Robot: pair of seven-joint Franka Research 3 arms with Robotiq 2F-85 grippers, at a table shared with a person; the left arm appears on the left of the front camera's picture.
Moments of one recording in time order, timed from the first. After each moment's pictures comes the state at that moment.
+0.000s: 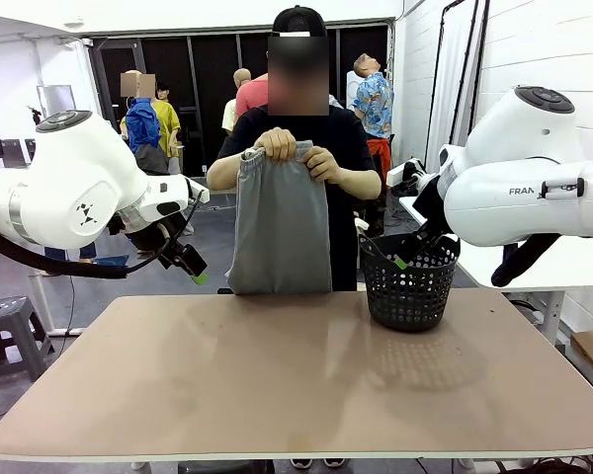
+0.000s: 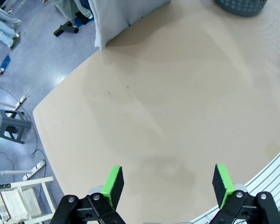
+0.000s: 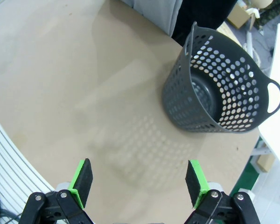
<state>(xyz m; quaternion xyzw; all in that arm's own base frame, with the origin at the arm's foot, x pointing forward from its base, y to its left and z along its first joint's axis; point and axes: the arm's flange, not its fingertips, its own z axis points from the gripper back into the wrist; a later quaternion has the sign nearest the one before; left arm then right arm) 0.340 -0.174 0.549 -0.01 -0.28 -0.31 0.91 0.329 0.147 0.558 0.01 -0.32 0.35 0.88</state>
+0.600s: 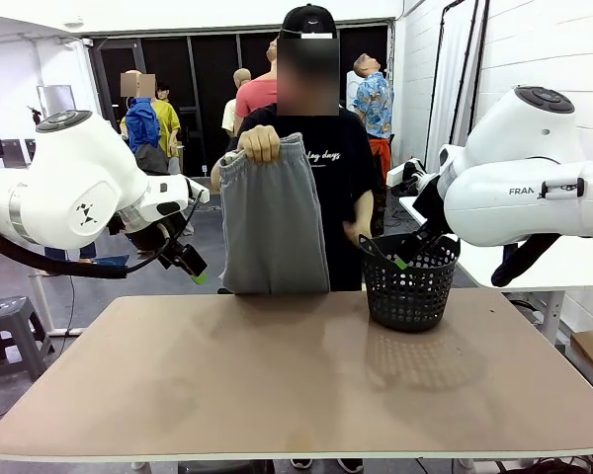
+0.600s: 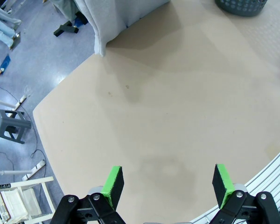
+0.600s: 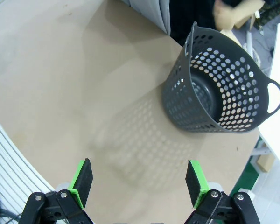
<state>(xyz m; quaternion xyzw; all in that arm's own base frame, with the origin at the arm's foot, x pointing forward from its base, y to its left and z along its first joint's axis) 0.340 -0.174 0.549 -0.01 -0.28 -0.31 0.91 0.329 0.147 0.558 0.01 -0.32 0.35 0.88</state>
